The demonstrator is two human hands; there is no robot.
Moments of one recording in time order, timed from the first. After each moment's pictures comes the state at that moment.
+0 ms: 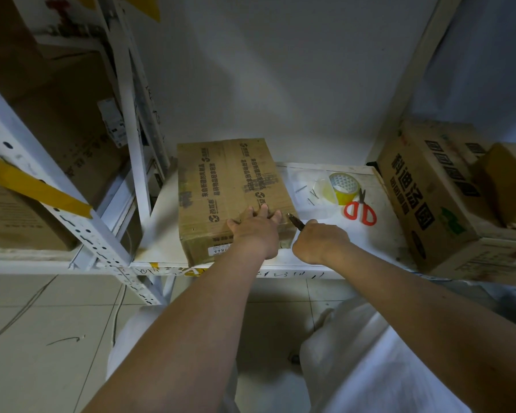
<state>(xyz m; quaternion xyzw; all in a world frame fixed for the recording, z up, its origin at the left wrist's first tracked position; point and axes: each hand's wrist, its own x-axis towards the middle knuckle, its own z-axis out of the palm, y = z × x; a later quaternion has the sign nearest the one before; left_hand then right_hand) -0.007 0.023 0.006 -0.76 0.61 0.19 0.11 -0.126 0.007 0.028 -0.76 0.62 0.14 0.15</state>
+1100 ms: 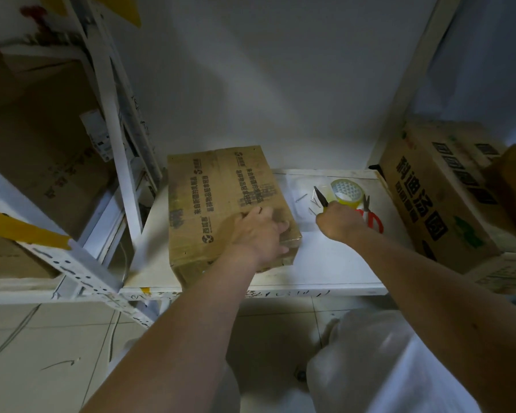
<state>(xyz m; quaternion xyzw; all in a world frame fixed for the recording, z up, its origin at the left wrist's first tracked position) 0.009 -0.001 0.019 -0.69 0.71 0.09 0.04 -0.145 -0.099 -0.003 -0.73 0.66 0.02 0.20</state>
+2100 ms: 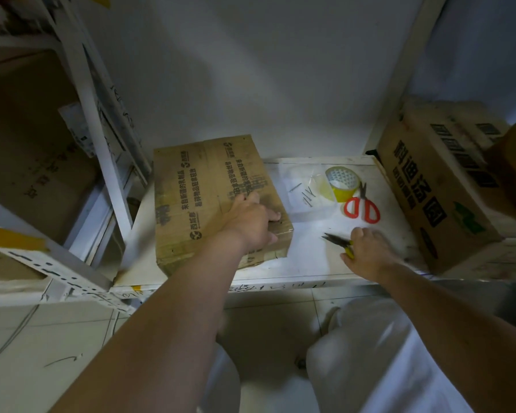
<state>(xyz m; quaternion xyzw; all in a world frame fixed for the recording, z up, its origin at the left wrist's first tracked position) 0.009 -0.017 0.019 -0.72 0.66 0.20 -0.01 -0.247 -0.083 -0.090 -0.81 0.58 0.05 0.05</state>
